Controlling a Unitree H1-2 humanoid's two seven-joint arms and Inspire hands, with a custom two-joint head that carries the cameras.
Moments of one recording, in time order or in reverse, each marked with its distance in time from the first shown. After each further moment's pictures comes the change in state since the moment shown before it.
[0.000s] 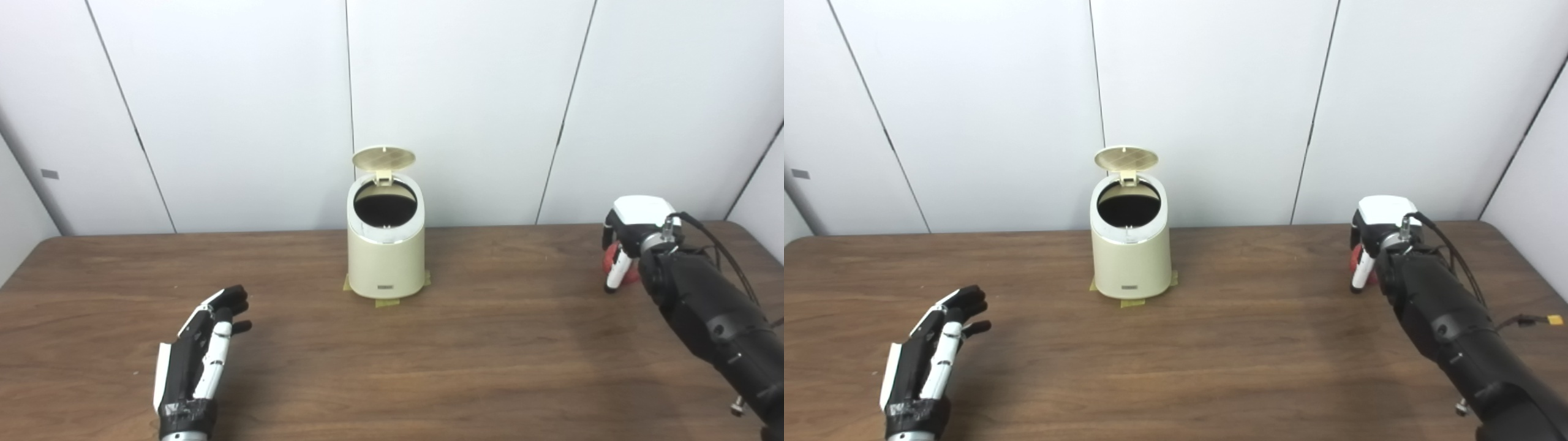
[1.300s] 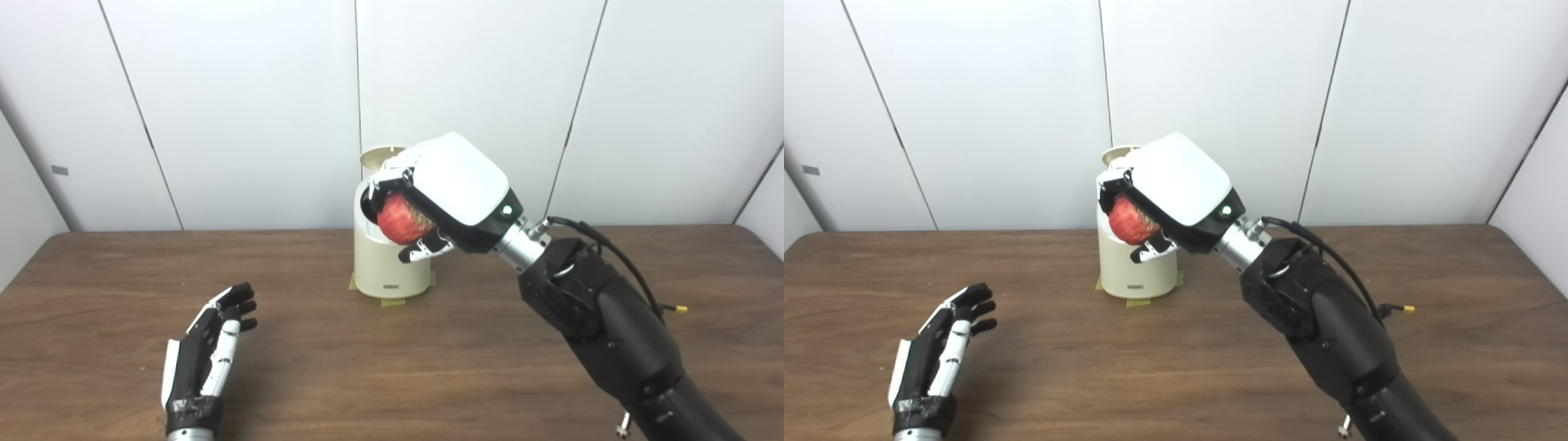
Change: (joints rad) left arm -0.004 0.004 -0.013 0.008 0.021 0.006 -0.002; right arm 0.071 0.296 -0.094 -0.612 -0.103 -0.597 -0.212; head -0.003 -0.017
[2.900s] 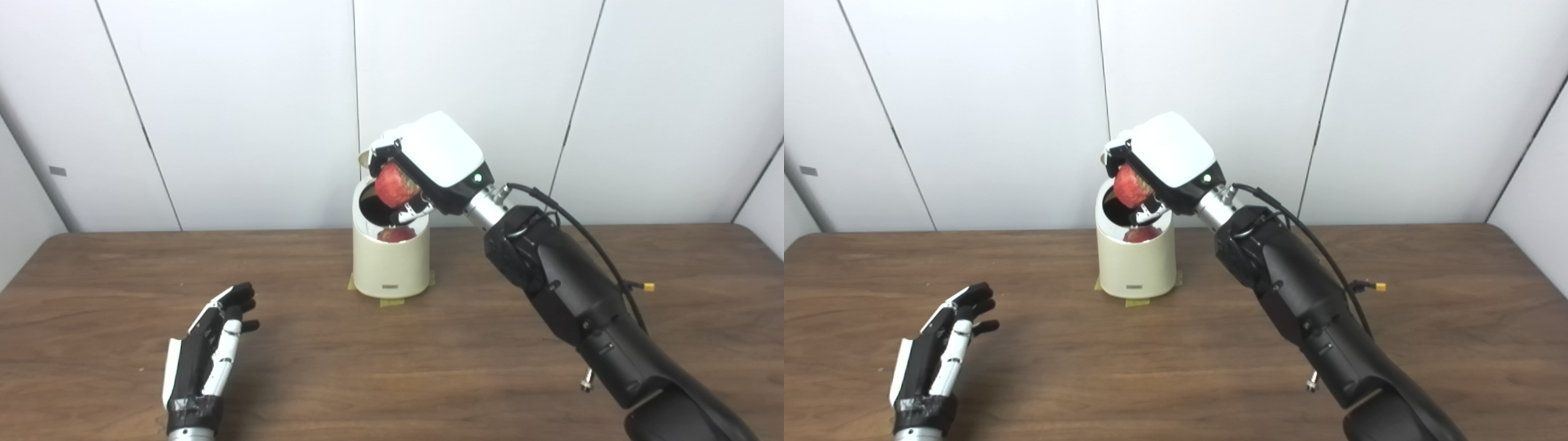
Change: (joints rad) left arm -0.001 0.003 -0.004 0.000 0.010 0.000 -0.001; right arm -0.180 0.065 0.026 0.451 -0.077 0.024 -0.227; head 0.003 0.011
